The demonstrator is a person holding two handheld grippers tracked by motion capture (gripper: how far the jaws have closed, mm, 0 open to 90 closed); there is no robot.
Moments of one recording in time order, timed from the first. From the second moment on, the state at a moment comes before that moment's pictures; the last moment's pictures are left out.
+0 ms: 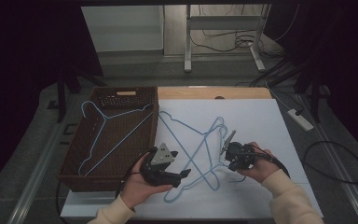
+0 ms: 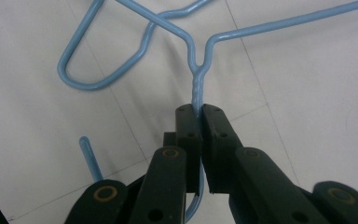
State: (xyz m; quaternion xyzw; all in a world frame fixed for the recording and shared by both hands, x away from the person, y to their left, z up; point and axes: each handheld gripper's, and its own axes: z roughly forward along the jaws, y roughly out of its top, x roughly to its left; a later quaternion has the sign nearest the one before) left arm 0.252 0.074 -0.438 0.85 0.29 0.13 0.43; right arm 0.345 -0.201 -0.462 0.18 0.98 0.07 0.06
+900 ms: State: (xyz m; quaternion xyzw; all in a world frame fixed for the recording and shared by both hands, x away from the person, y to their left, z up) left arm 0.264 0.019 -0.476 0.88 0.27 0.08 0.38; right arm 0.343 -0.202 -0.461 0.18 0.98 0.07 0.06
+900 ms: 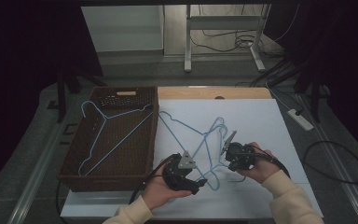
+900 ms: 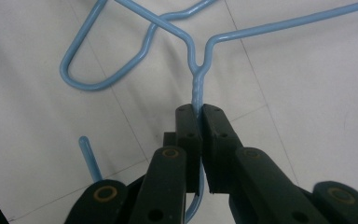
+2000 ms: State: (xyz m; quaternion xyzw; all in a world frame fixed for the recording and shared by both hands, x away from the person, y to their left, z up) left arm 0.294 0.001 -0.515 0.90 0.29 0.03 0.34; right arm 0.336 -0.194 -0.445 0.18 0.98 0.10 0.07
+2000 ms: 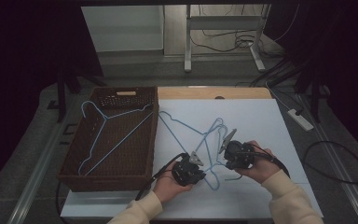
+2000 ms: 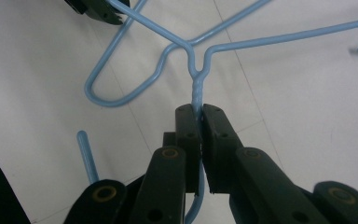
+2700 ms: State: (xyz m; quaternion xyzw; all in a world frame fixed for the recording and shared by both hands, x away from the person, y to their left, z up) left arm 0.289 0.020 -0.498 0.87 0.31 0.08 0.38; right arm 0.334 -0.286 -0.440 0.35 0.82 0.42 0.18
